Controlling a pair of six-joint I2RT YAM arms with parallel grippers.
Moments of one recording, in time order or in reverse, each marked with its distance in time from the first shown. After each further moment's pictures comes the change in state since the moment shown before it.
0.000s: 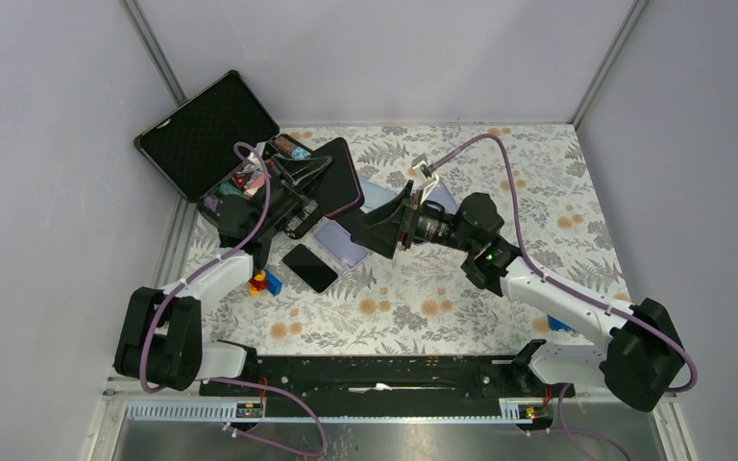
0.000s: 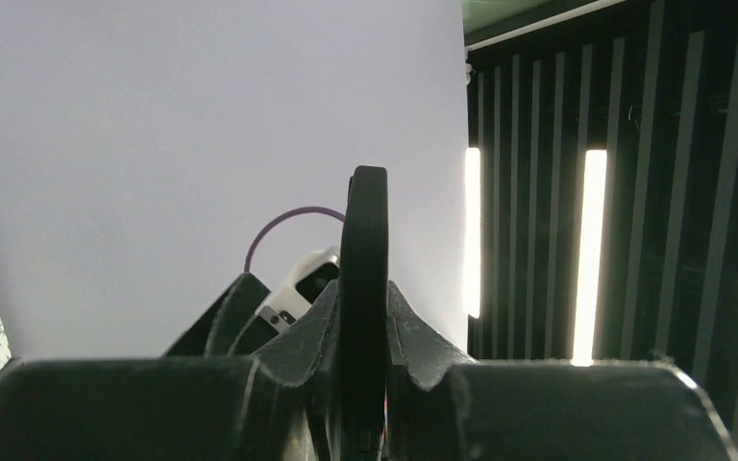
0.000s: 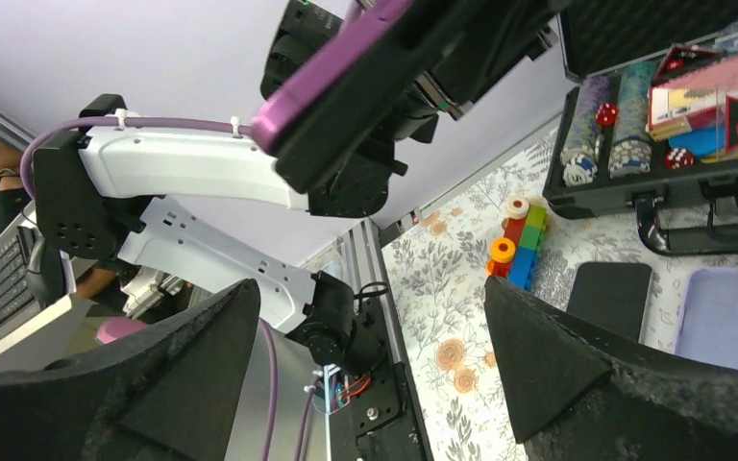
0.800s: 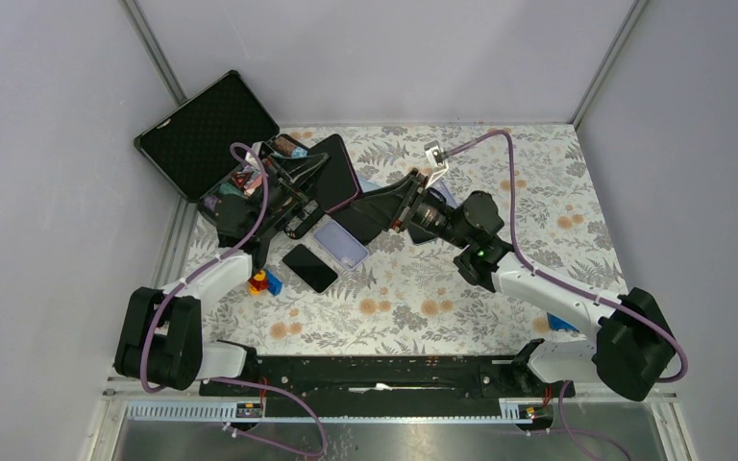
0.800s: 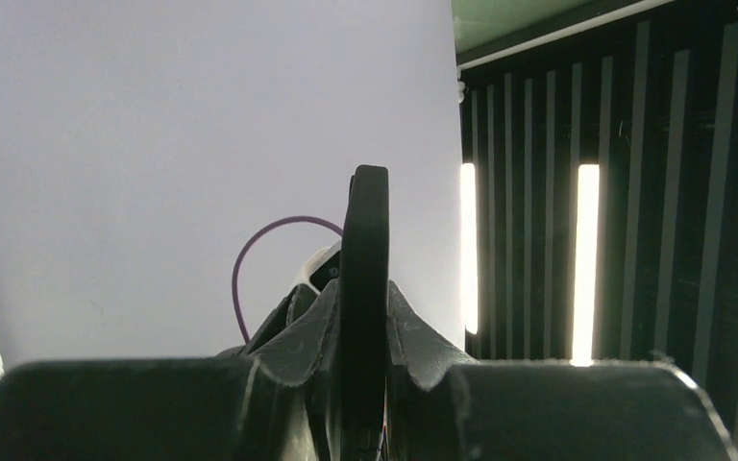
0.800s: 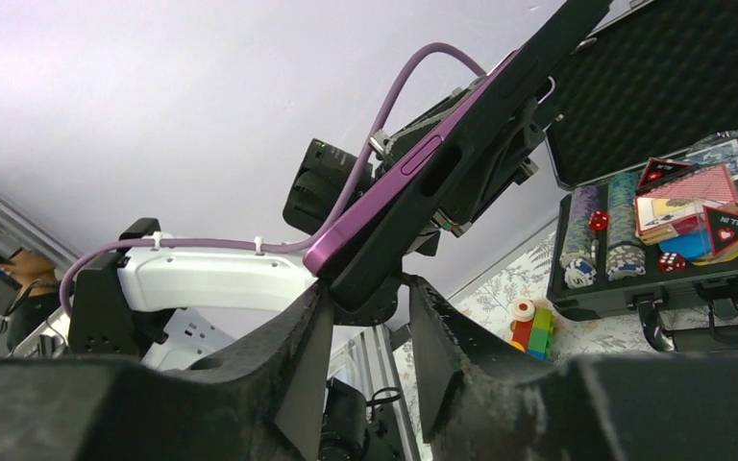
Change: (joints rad) left arm 0.004 0.000 0.000 -0.003 -0.019 -0.002; right arm 0.027 0.064 0.018 0.244 0.172 0.097
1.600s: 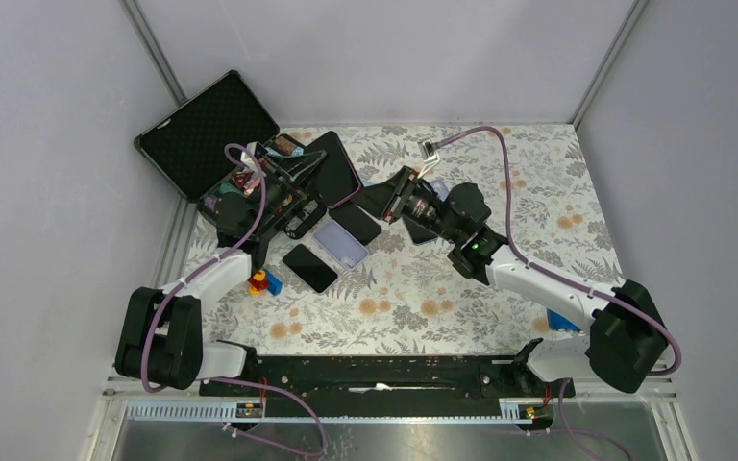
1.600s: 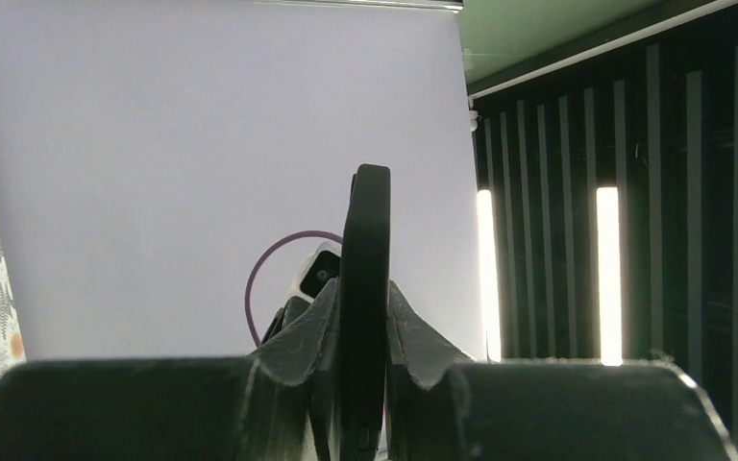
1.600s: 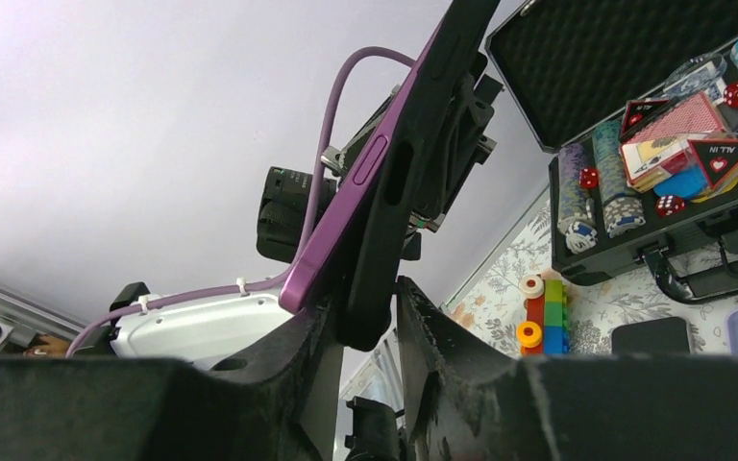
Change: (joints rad) left arm 0.012 0.001 0.000 -0.043 -0.058 0.059; right arm 0.008 0.045 0.074 -0.159 0.108 0.129
